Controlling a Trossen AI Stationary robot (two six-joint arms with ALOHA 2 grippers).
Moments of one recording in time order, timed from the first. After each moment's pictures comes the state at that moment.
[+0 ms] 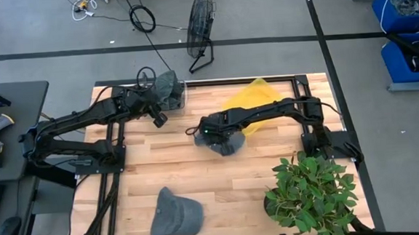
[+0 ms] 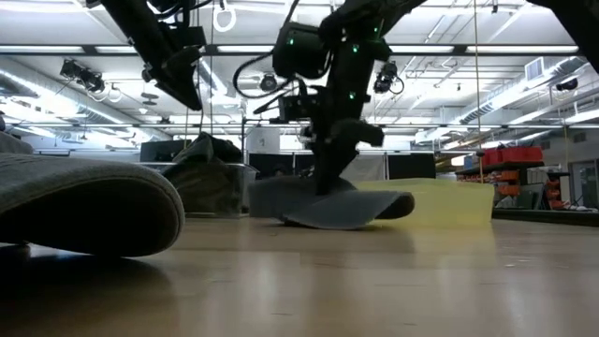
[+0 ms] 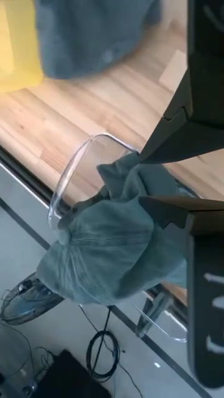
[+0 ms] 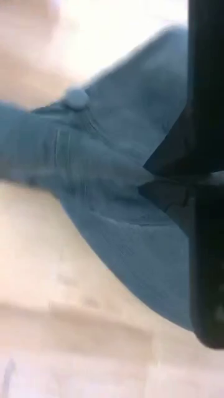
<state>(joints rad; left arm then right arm) 0.38 1.05 0.90 -0.64 -0.41 -0.07 -0.08 2.04 1.54 -0.78 0.10 -0.39</state>
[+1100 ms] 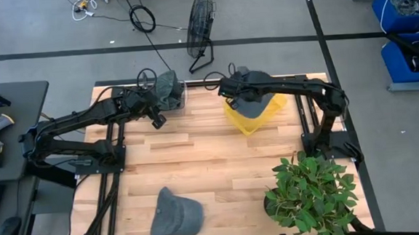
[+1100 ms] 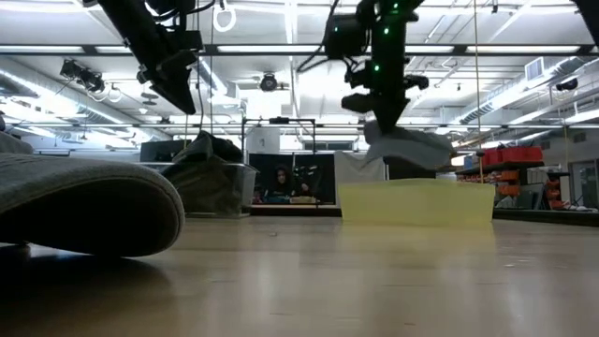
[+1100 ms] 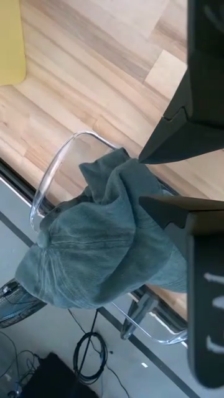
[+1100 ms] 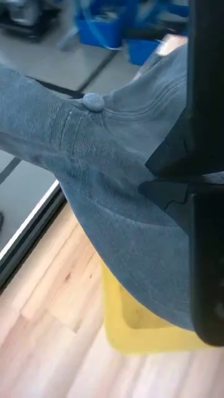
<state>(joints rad) 0.38 1.05 0.90 -0.69 -0.41 -0.10 -0.33 1.82 1.60 -1.21 0.63 0.61</state>
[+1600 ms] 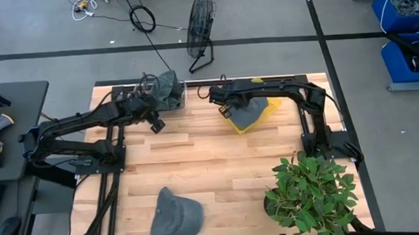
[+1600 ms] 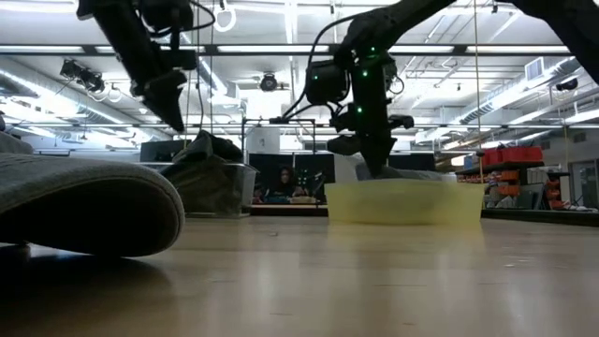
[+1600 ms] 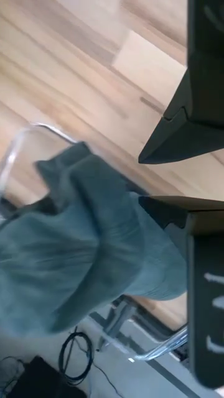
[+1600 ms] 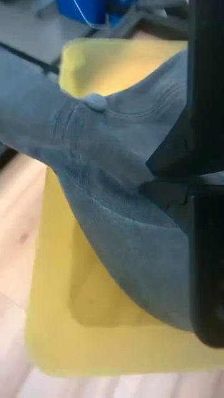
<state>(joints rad) 0.38 1.05 0.81 -0.69 -0.41 -0.09 -0.35 2.01 1.59 -1.12 0.50 0.60</state>
